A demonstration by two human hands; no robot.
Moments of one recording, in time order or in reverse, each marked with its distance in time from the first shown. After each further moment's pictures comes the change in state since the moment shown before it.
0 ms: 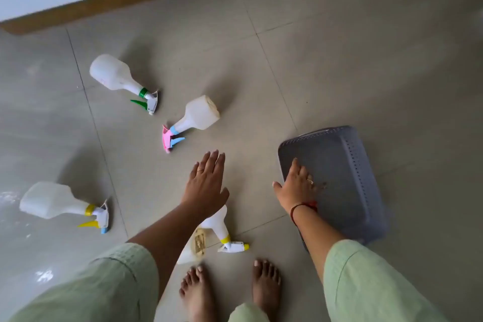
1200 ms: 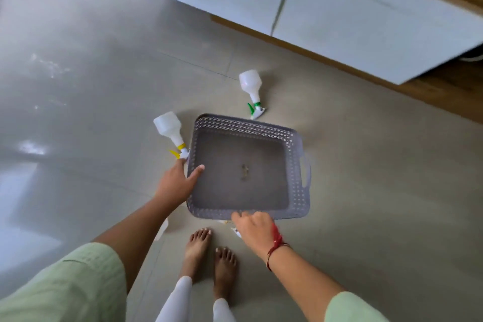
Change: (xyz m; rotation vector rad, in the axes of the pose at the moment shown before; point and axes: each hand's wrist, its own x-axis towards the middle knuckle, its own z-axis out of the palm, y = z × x) left_hand -0.269 -0.115 -0.100 -0.938 0.354 -0.871; right_hand -0.263 -0.148 -0.080 -0.876 -0.016 -1.238
